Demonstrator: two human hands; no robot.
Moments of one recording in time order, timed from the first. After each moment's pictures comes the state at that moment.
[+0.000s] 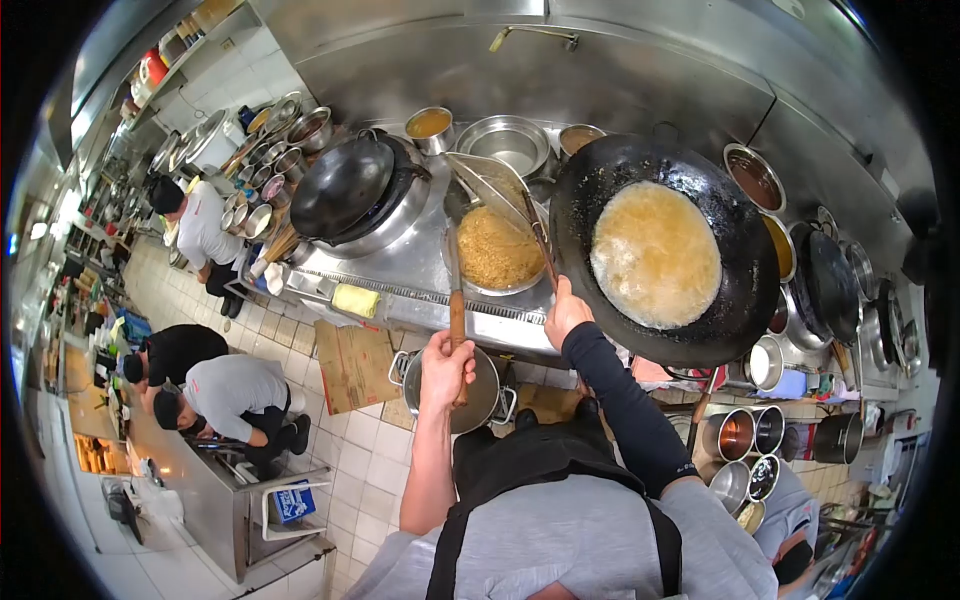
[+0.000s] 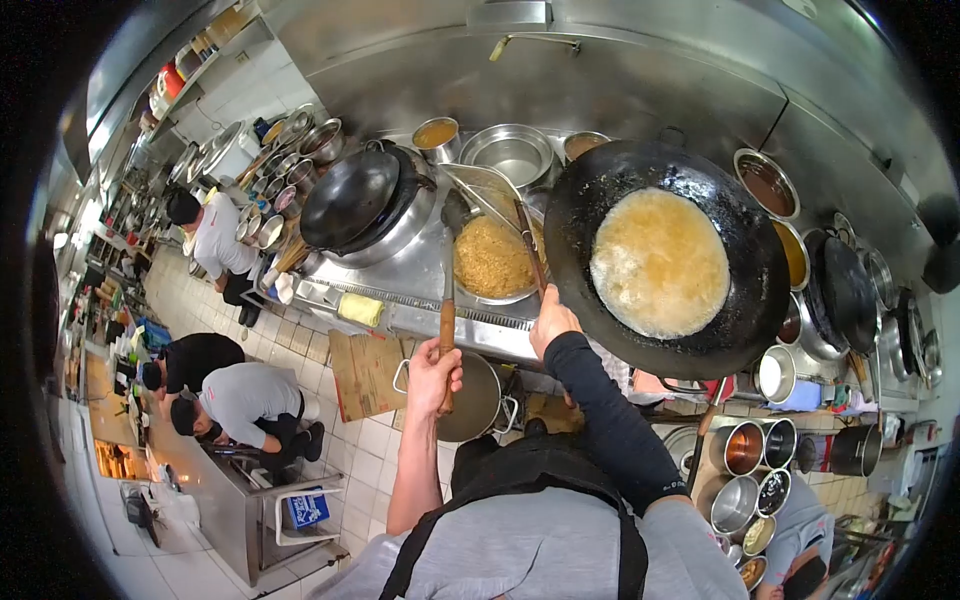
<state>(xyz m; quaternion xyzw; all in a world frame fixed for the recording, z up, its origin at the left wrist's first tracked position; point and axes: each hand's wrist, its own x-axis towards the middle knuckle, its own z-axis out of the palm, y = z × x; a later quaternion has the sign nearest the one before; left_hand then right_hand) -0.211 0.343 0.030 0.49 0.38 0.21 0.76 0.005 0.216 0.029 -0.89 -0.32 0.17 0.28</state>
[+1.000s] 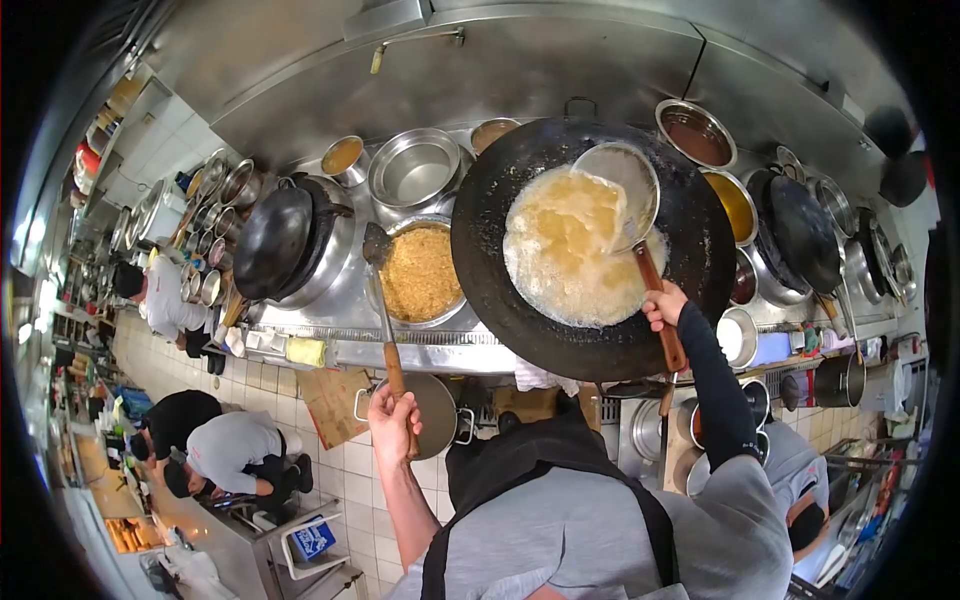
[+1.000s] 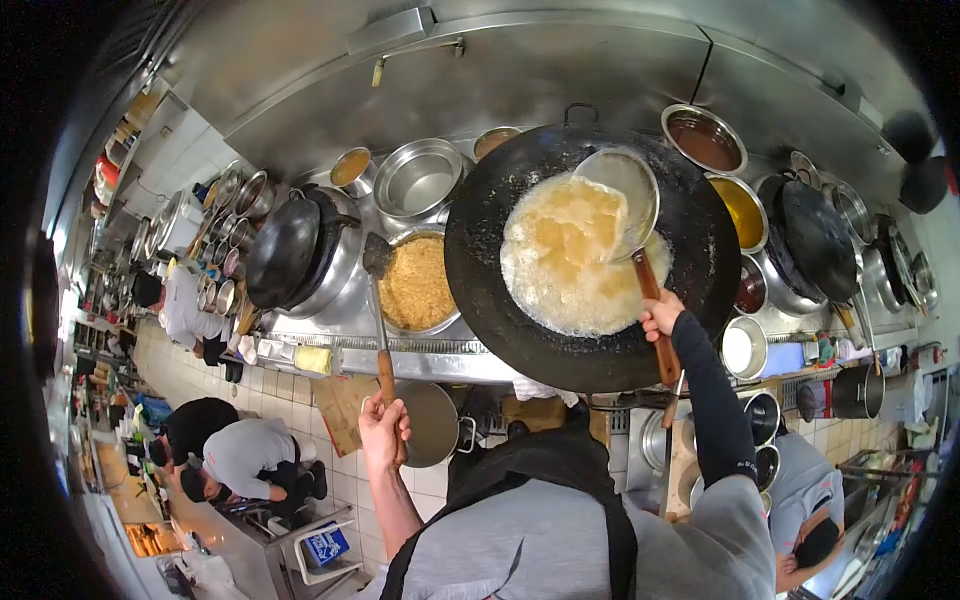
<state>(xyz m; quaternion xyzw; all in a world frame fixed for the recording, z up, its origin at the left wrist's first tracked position) -0.177 0.299 0.033 0.49 0.43 0.23 0.72 0.255 -0.063 -0.032 -0.66 0.09 0.45 0.60</state>
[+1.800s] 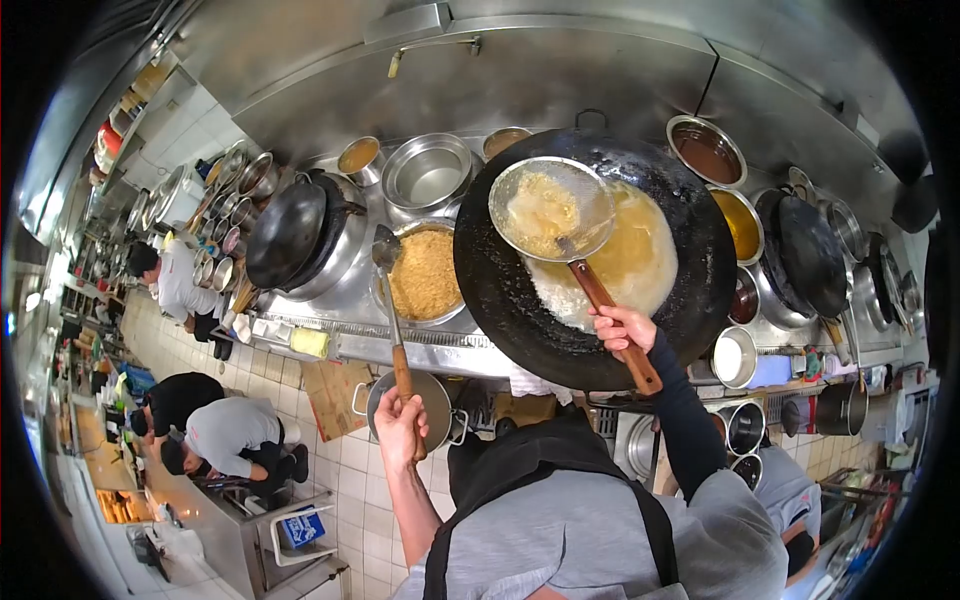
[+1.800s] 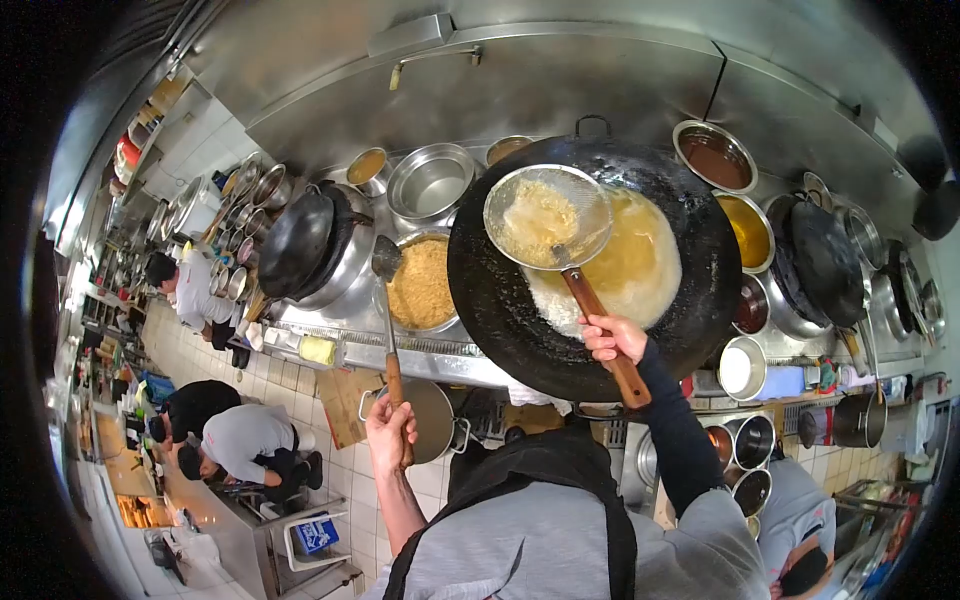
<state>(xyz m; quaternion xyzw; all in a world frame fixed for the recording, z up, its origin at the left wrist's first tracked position) -0.171 0.256 0.035 0.47 0.43 0.27 0.72 0.210 -0.012 -0.012 -0.26 0.07 0.66 0.70</state>
